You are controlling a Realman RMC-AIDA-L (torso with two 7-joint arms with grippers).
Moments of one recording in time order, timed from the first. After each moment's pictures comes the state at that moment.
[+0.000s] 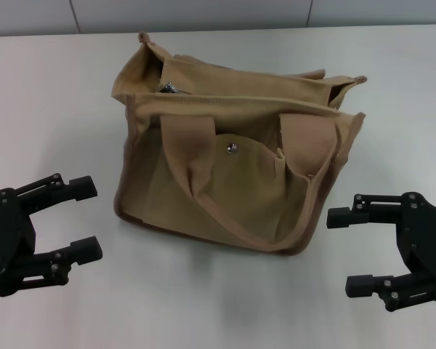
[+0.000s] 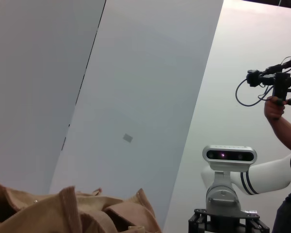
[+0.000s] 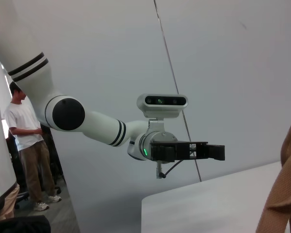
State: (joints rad) left arm -0.24 -1.95 0.87 0.56 1.59 2.01 -1.22; right arm 0.45 2.03 -0.67 -0.60 -2.01 -2.08 1.18
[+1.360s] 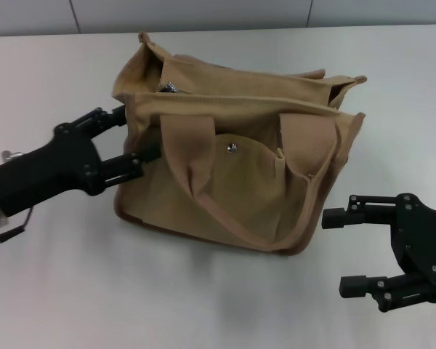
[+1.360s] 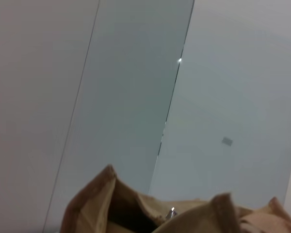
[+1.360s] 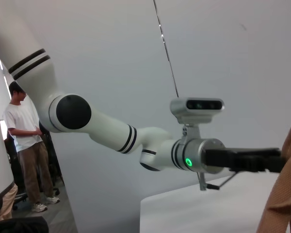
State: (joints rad) left arm -0.36 -2.07 0.77 0.51 1.61 1.65 -1.15; right arm 0.45 2.04 -0.67 -0.60 -2.01 -2.07 1.16
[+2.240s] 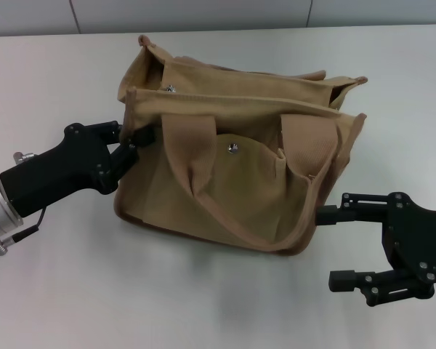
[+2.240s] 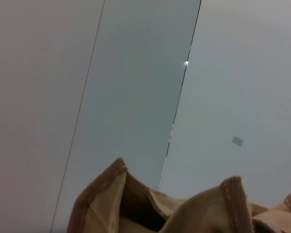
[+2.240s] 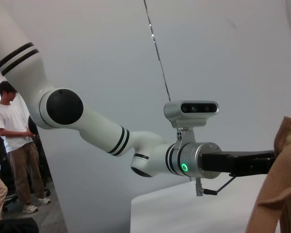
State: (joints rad) left arm -0.40 -2.07 0.76 0.40 1.59 1.61 -1.04; right arm 0.45 2.05 -0.67 -0.60 -2.01 -2.04 1.16
